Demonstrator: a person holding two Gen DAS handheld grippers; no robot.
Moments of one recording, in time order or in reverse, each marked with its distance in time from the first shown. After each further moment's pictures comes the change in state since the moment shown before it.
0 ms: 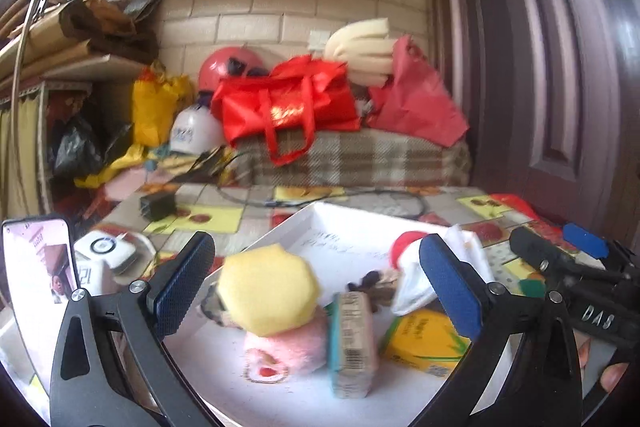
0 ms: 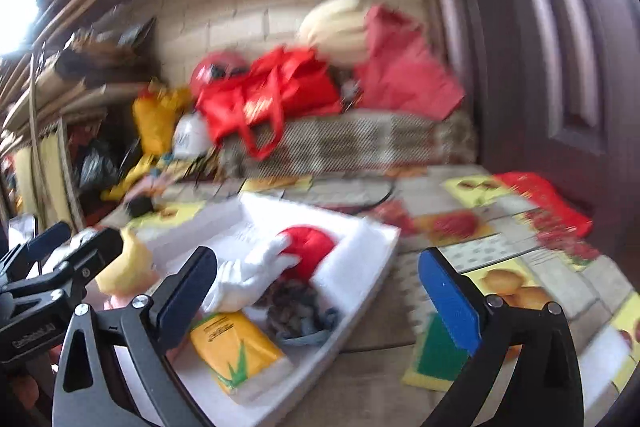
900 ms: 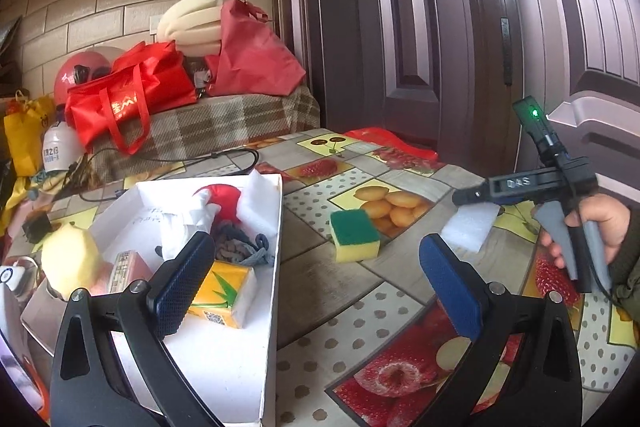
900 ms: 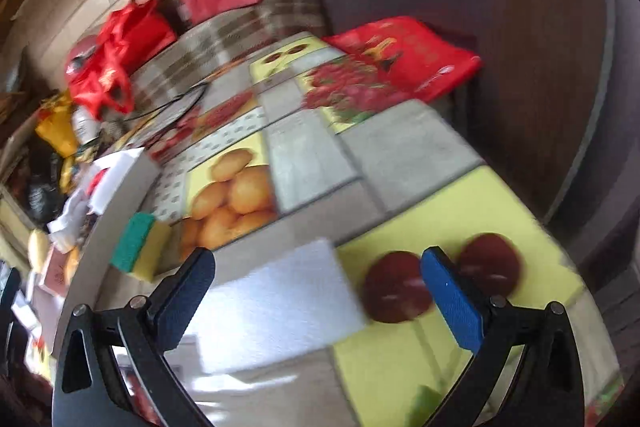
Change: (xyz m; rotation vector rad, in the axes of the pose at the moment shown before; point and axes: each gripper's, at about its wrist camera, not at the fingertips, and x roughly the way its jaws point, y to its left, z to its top) left arm -0.032 -0.130 -0.022 0.239 0.165 -0.403; right arm -0.017 -0.228 -0.034 0.304 0.525 -0.045
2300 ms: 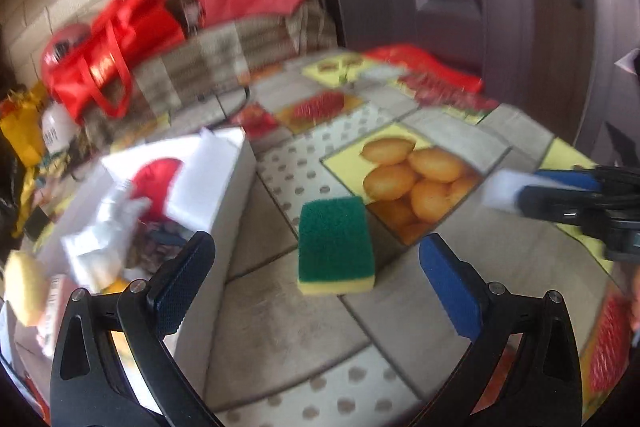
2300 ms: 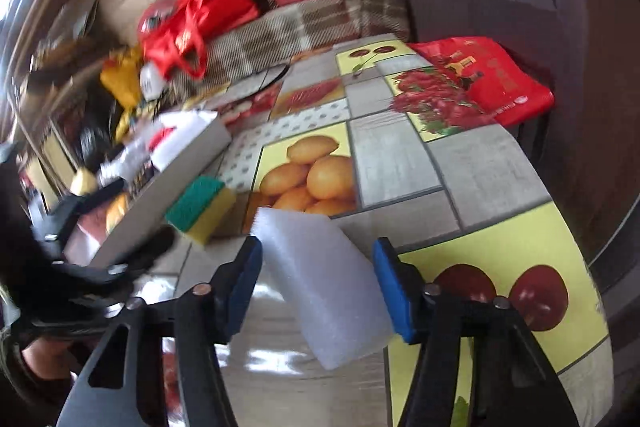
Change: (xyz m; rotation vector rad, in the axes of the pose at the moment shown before) left arm 0.147 -0.047 0.022 0.041 0.364 0.155; right arm -0.011 0.010 -0.001 -0.143 -0.026 0.148
